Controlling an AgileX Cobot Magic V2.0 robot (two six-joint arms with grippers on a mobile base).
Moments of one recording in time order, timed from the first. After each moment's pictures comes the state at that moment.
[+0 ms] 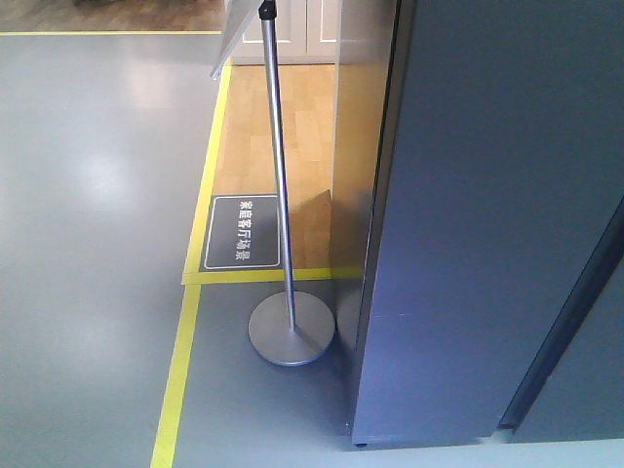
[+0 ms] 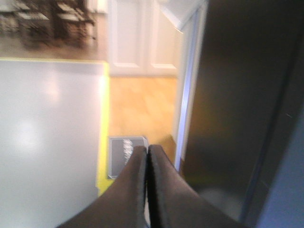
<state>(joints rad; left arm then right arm) -0.05 0.11 -0.08 0.03 0.16 -0.16 0.04 0.19 -0.59 0.09 1.27 -0.08</state>
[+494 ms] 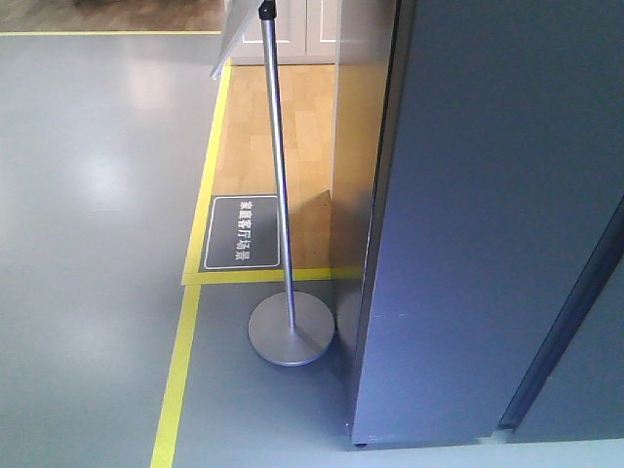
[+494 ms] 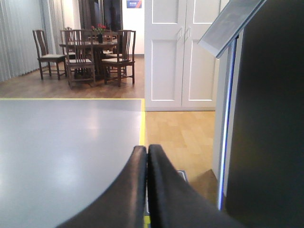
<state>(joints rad) 0.06 -0.01 0.03 0.03 0.06 -0.07 0.04 0.19 -0.59 0.09 1.27 -0.08</state>
